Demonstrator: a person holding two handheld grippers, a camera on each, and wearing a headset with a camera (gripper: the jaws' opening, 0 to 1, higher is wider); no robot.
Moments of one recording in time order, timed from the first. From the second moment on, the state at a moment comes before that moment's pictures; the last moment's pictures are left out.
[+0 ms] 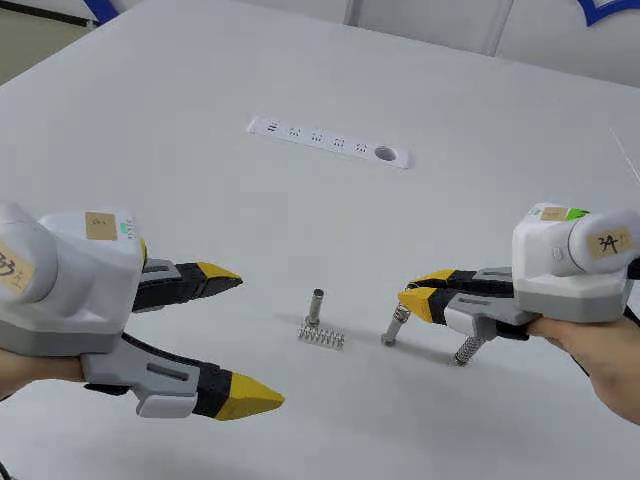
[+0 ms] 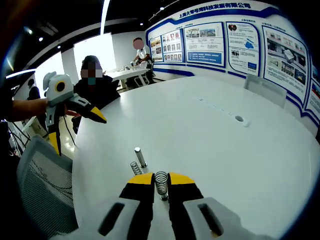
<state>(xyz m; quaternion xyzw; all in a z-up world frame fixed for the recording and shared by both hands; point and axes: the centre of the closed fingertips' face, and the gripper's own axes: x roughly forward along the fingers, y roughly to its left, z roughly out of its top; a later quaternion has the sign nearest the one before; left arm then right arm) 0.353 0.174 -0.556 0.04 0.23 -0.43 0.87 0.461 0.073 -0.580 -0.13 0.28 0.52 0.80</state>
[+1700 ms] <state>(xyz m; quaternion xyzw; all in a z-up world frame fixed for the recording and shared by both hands) 0.354 0.179 -0.557 0.03 0.22 -0.44 0.87 0.434 0.114 -0.568 -0.13 0.24 0.53 0.80</state>
